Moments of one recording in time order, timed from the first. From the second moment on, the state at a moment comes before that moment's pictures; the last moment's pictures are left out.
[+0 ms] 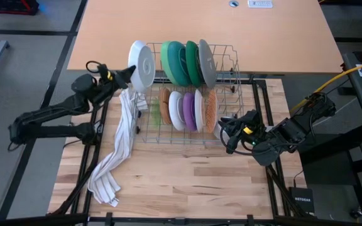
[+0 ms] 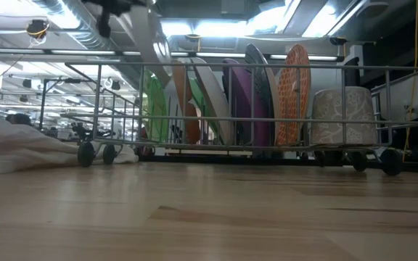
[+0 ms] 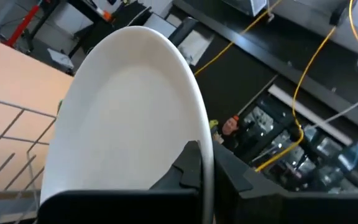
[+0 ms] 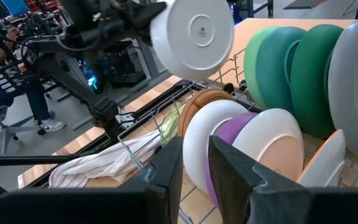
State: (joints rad) left arm 0.41 0.78 0.75 0.23 -0.37 -0.68; right arm 0.64 1.29 1.49 -0.92 1.10 0.99
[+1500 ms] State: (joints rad) left arm 0.87 1.27 0.65 0.73 0.02 -0.96; right arm 0.64 1.29 1.49 -0.92 1.12 0.99
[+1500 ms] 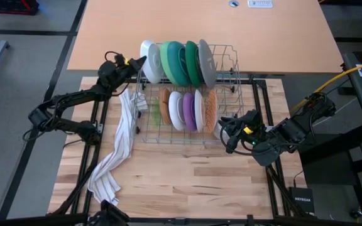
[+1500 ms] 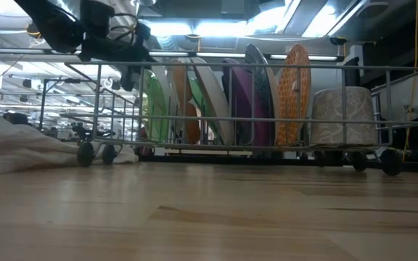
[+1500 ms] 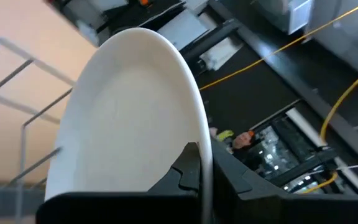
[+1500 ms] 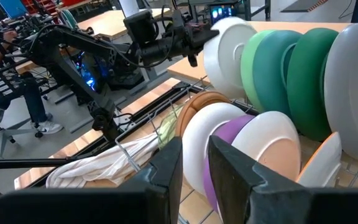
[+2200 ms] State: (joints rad) left arm 0.87 1.26 0.65 0.58 -0.08 -0.88; right arm 0.64 1.29 1.49 -0.92 1.11 0.99
